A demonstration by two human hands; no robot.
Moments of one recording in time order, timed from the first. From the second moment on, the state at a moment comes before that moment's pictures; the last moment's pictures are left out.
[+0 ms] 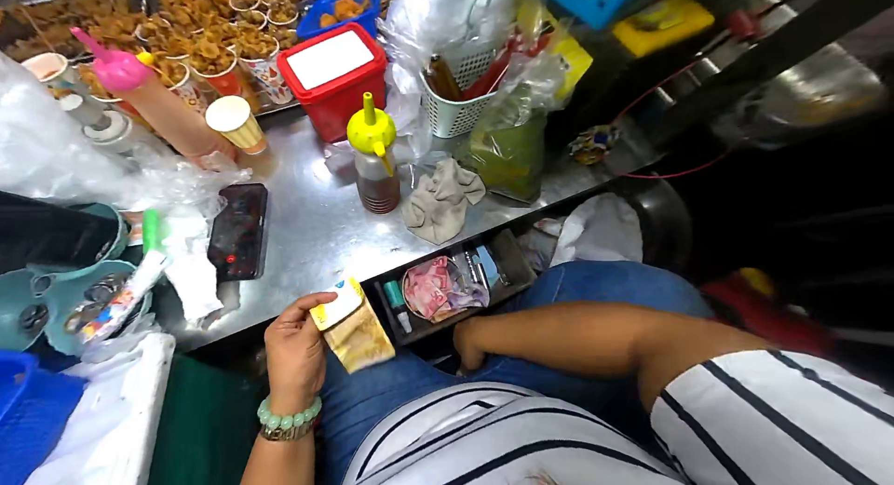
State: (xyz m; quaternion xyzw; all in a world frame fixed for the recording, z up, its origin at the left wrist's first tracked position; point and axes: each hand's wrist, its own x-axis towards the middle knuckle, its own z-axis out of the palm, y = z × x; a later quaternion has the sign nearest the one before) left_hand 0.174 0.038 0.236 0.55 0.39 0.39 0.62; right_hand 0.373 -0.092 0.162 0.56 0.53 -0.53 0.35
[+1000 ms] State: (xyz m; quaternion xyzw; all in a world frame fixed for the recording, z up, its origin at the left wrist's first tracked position) left_hand 0.254 0.018 0.212 0.68 0.23 0.28 0.64; right_hand 0.467 -0.042 0.289 0.60 0.62 -0.45 -0.24
